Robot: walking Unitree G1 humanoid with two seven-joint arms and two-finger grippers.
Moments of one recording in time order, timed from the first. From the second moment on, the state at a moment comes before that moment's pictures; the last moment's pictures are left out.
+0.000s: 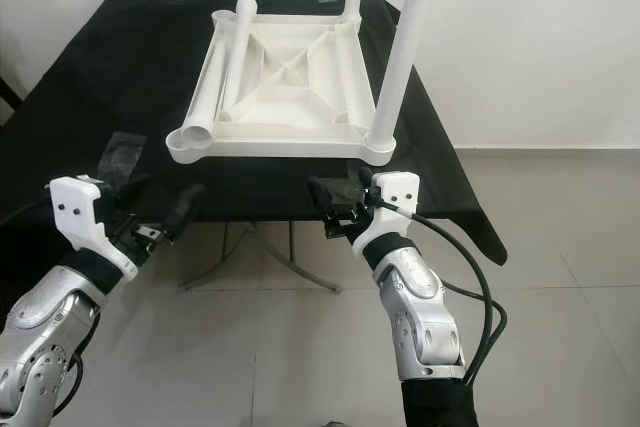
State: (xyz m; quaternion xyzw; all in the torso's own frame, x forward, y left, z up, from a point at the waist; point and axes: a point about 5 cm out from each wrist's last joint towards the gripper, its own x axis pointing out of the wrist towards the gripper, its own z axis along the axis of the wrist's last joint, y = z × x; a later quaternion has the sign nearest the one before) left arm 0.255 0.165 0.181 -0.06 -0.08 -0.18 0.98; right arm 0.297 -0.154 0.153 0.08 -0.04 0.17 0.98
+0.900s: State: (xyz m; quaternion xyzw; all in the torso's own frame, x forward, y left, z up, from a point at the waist) left arm 0.260 0.163 0.224 0.04 -0.14 -0.25 0.96; right arm 0.307 -0.142 0.169 0.03 -0.06 0.19 0.98
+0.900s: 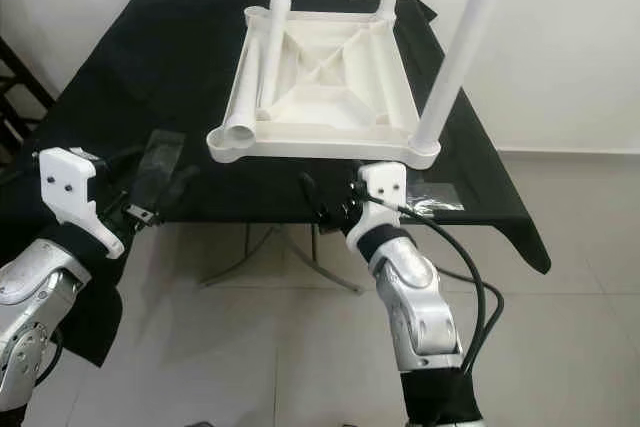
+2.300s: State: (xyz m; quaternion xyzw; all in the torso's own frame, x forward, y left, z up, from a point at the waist) left arm 0.254 0.160 0.217 0.29 -0.03 -0.42 0.86; right arm 0.304 -0.127 0.168 0.03 -0.06 0.22 0.97
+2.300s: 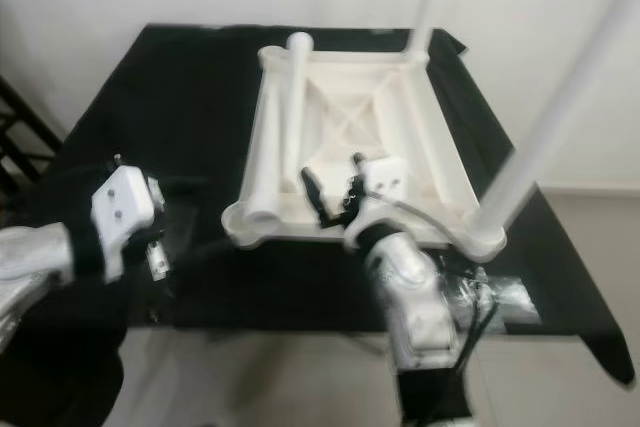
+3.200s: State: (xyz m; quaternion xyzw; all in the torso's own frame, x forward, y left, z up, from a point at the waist) left arm 0.284 0.109 0.201 0.39 -0.07 -0.42 0.82; right arm 0.296 -0.158 0.159 0.08 -0.04 0.16 0.98
